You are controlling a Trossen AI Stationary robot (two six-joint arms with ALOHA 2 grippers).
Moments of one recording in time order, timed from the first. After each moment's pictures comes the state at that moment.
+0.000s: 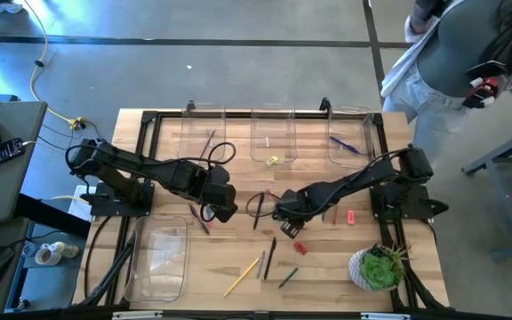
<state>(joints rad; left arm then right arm) -0.12 1.57 1.43 -1.23 -0.26 -1.04 0.22 1.79 1.13 -0.75 0.04 0.87</state>
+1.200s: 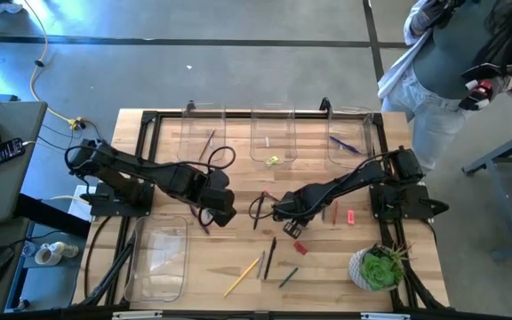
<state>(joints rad) -0.15 1.57 1.43 -1.23 -0.26 -1.04 0.19 1.88 1.13 -0.83 0.04 0.80</state>
